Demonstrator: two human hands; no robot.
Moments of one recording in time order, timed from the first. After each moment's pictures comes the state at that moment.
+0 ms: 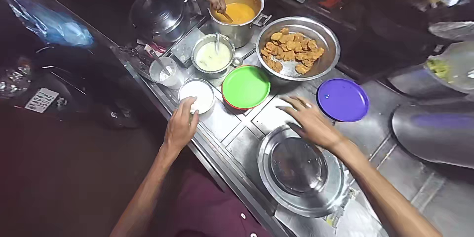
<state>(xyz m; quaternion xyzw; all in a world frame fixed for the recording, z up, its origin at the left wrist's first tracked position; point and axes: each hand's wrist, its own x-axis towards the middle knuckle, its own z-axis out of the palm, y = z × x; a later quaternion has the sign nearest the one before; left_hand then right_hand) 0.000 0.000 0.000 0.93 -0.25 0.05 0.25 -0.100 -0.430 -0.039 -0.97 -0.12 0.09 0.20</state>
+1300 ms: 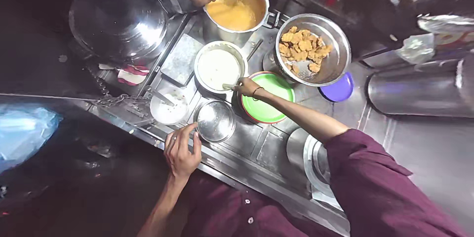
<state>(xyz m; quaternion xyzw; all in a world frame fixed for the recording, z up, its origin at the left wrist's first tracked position) 0.225 0.140 -0.057 0.90 -0.28 0.09 0.33 0.264 -0.226 -0.159 -0.82 0.27 0.32 0.39</state>
